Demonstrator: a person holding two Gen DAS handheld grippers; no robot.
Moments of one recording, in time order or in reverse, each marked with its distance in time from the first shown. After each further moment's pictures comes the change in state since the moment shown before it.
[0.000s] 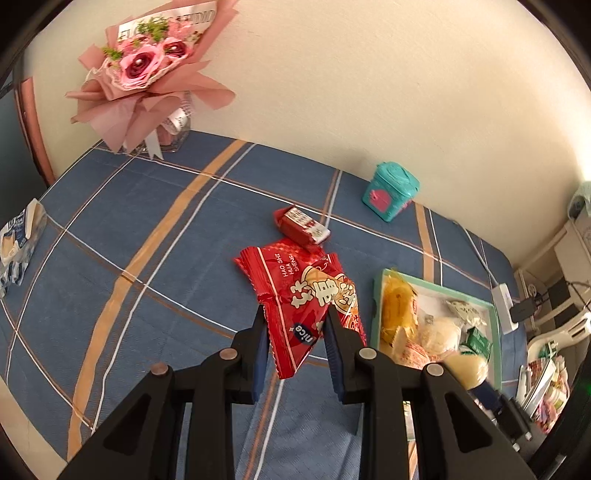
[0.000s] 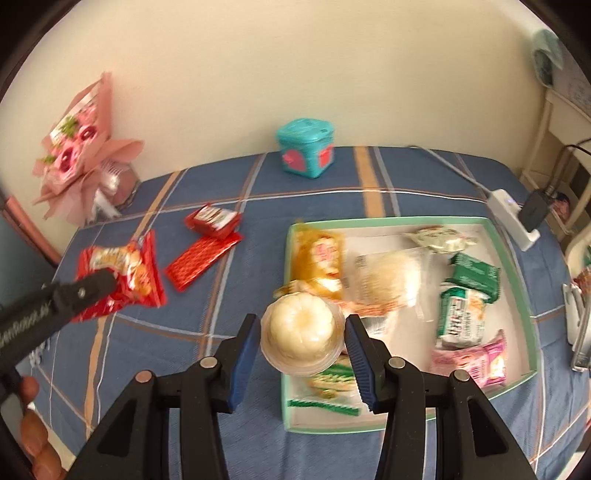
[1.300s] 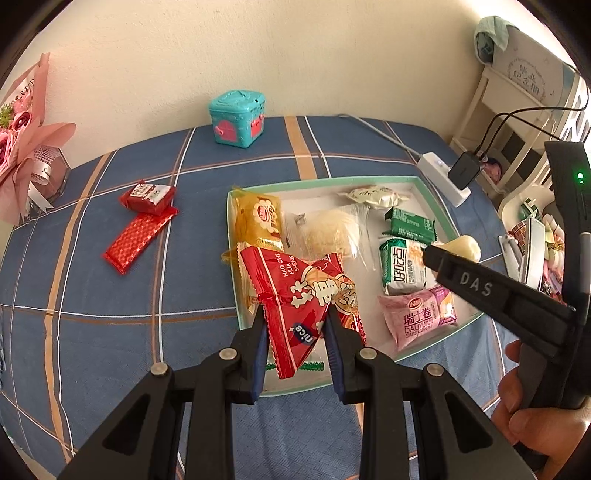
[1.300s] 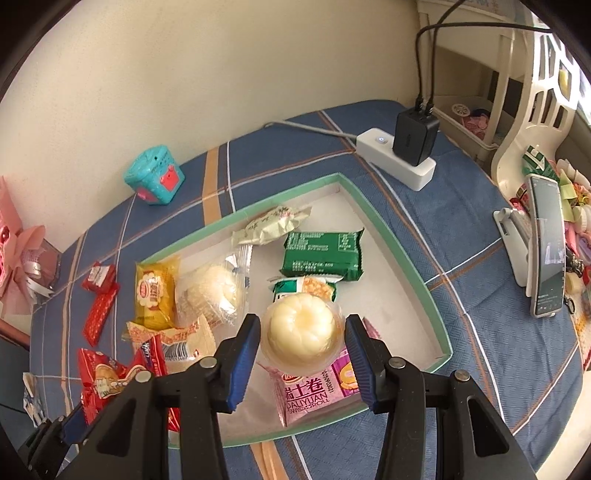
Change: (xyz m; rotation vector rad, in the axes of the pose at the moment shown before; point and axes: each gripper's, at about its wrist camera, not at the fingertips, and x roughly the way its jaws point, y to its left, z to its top) left arm 0.025 -0.140 -0.077 0.434 0.153 -0.106; right arm 0.014 -0.147 -0.005 0.291 0.076 -0.136
